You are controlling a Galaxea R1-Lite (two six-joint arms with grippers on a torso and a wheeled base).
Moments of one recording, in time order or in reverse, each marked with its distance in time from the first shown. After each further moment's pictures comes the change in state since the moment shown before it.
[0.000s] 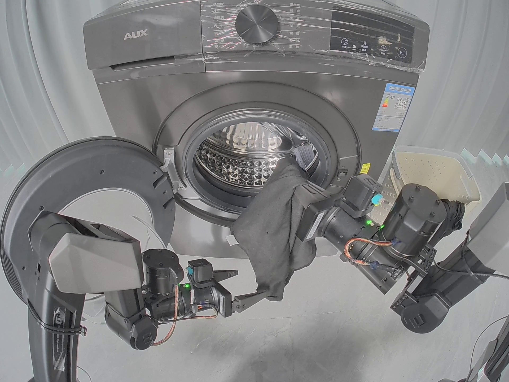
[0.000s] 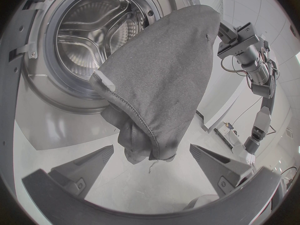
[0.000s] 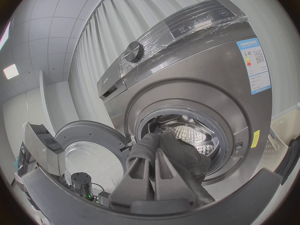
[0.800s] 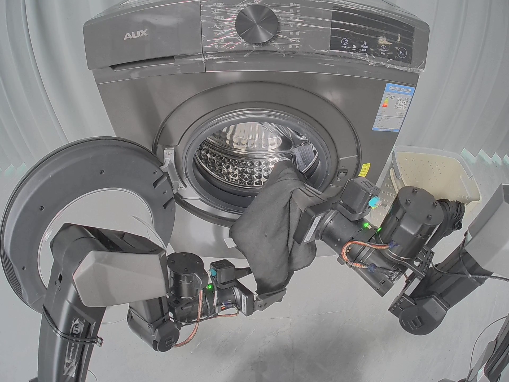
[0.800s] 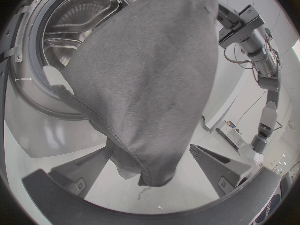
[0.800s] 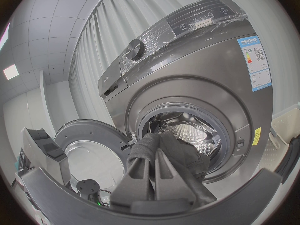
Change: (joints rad) left arm -0.082 0.077 -0.129 0.000 0.076 0.006; right arm 0.009 0.009 0.001 0.000 -0.003 0.003
